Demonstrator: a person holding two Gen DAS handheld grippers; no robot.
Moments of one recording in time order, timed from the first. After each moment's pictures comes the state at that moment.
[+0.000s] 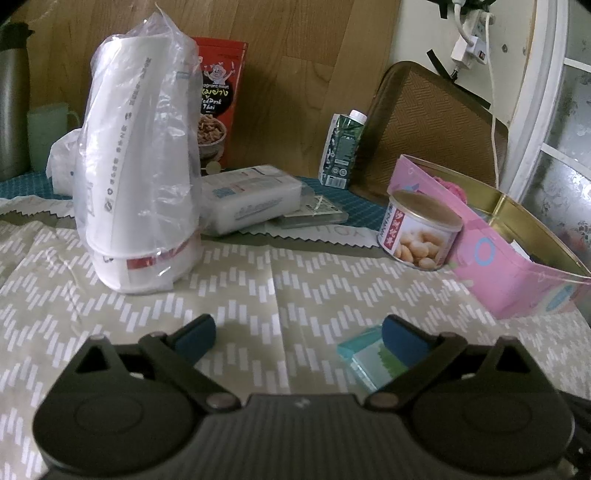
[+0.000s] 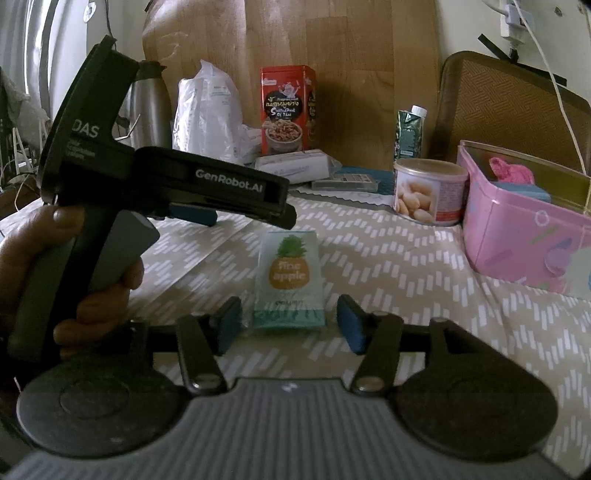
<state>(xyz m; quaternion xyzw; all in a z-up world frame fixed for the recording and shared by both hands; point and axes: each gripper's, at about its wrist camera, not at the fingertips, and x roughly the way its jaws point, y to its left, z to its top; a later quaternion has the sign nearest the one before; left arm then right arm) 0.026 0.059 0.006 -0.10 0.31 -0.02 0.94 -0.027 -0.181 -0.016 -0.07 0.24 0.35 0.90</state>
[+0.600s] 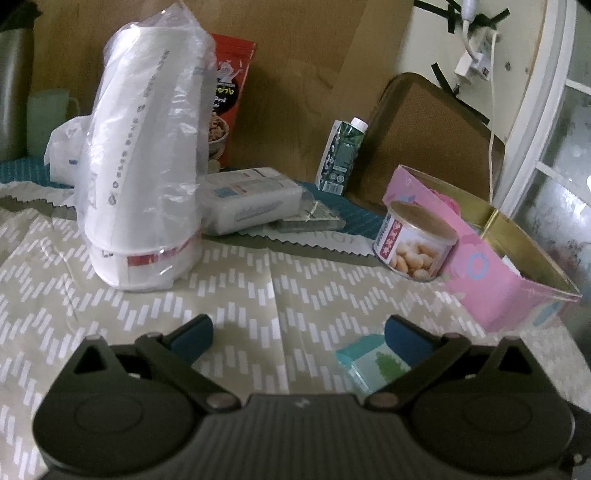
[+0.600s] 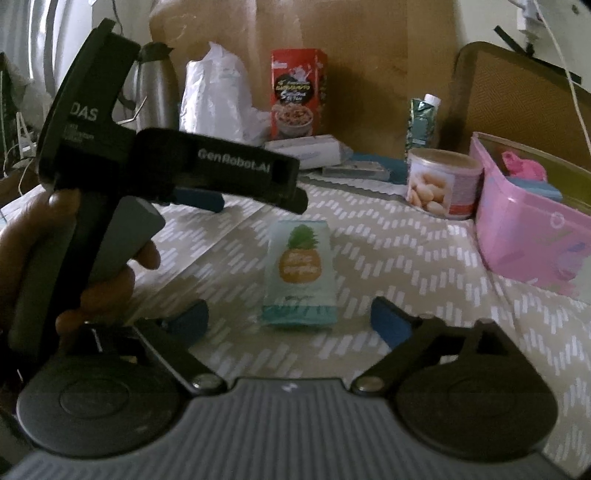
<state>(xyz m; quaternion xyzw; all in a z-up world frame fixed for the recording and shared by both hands) 0.025 0.071 0.006 -0.14 0.30 -0.04 0.94 -0.022 -0.172 -0.015 -0.09 0.27 0.36 0.89</state>
